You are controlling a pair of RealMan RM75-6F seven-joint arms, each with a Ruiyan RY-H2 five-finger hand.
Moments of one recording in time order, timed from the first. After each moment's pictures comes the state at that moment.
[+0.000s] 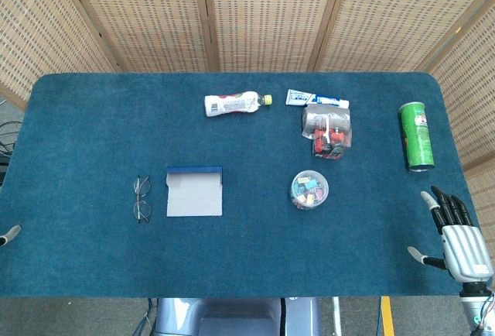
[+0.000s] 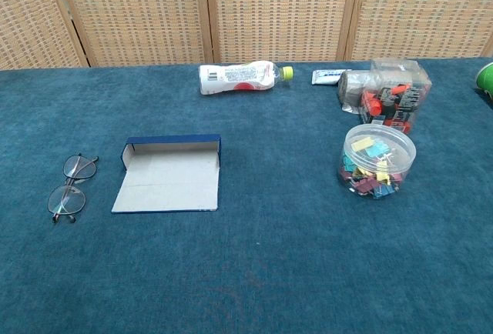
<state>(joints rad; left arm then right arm) -0.06 -1.07 -0.08 -1.47 1.42 1.47 -0.21 0.07 -1.12 0.03 -1.56 -1.55 1.47 0.12</state>
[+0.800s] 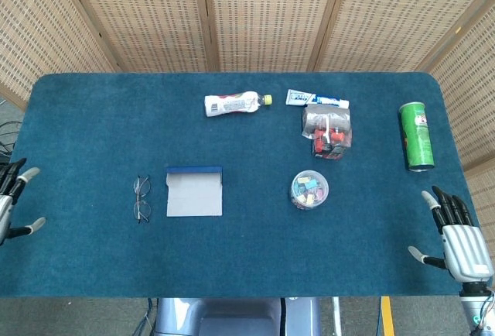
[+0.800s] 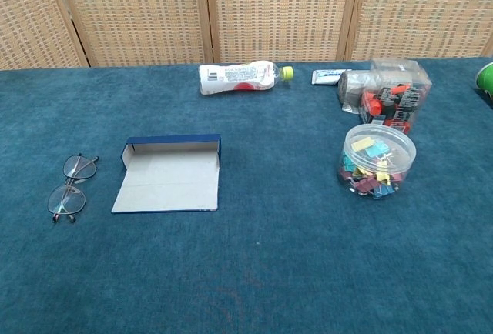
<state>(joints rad) -0.18 -1.15 -0.06 -1.32 1.55 1.38 -0.21 0.07 -1.12 0.04 -1.56 -1.54 1.48 0.10</state>
